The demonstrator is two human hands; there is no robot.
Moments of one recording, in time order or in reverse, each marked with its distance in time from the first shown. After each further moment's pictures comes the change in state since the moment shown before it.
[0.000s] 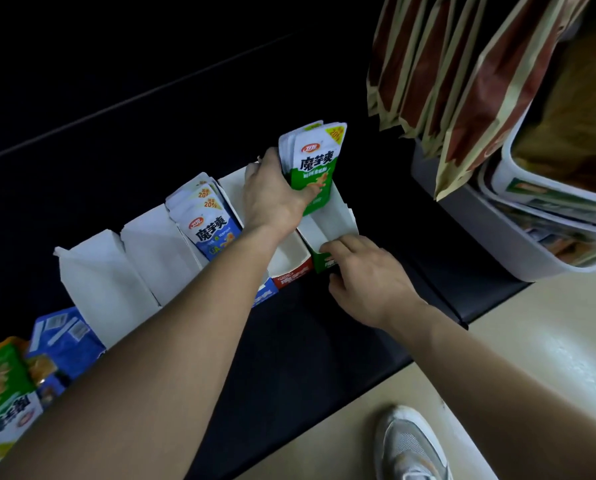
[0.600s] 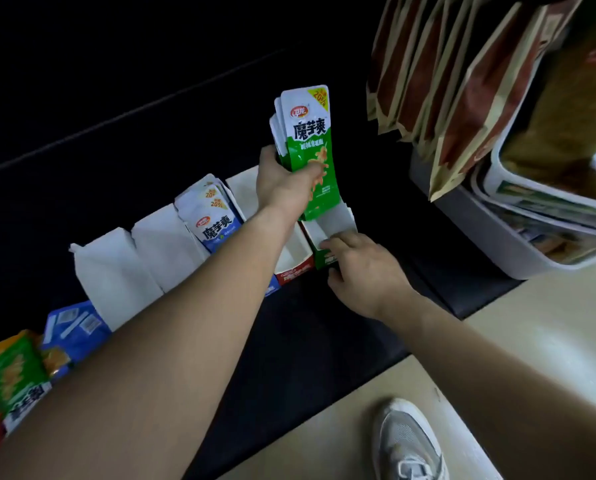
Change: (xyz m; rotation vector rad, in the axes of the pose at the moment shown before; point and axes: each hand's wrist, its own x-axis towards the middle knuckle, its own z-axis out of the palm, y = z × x) left_hand -0.004 0.026 -0.007 -0.574 -0.028 -0.232; right_hand 0.002 -0.006 -0.007 0.020 -0.034 0.000
